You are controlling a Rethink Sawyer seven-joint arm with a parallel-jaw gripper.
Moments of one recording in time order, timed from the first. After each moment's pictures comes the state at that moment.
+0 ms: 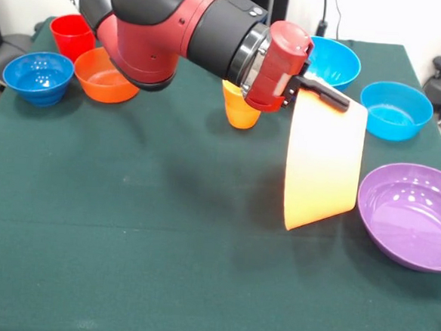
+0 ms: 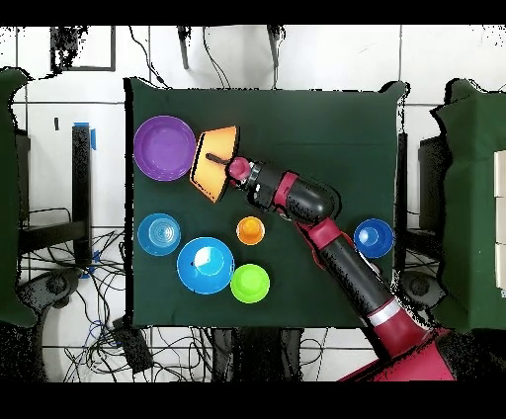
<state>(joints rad) -1.23 0.29 1.18 1.73 -0.28 0.49 1.53</state>
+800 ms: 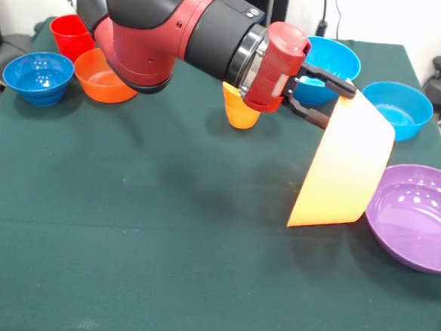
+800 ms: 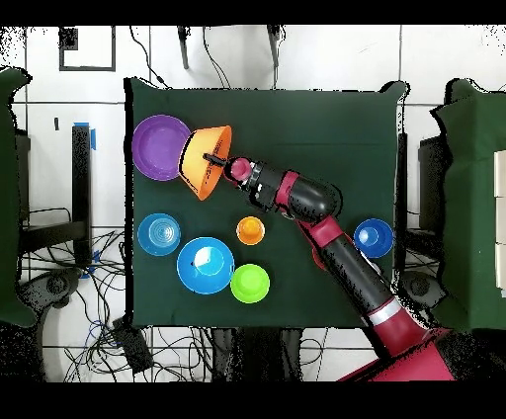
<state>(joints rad) -1.23 0.29 1.18 1.71 -0.28 0.55 1.53</state>
